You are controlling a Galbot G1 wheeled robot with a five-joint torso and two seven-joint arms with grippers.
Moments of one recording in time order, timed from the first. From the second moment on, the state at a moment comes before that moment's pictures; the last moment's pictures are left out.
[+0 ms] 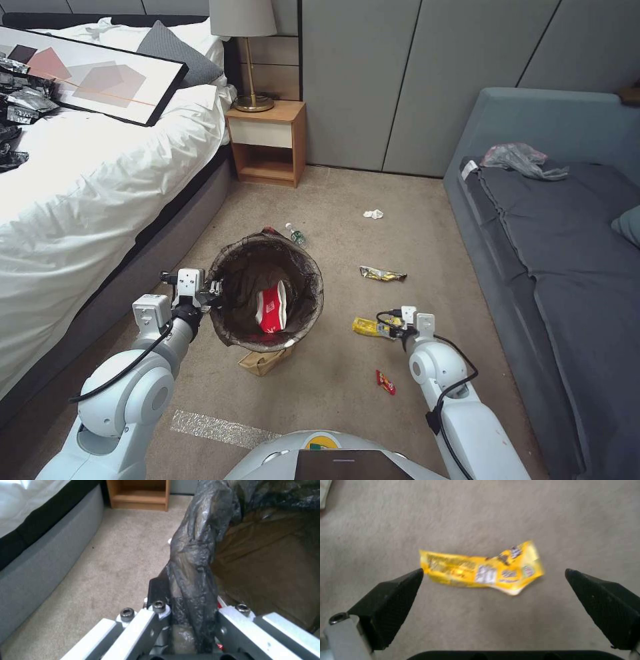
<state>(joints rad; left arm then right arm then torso) 1.51 -1.23 -0.64 -2.42 -0.49 0.72 -0.16 -1.29 1.36 0.44 1.78 0.40 -0.75 0.27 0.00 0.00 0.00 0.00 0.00</state>
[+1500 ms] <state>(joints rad) 1.50 -1.24 -0.64 -2.39 -0.47 0.71 -0.13 -1.39 1.41 0.38 1.53 0.25 -0.70 0.25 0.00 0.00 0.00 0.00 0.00</state>
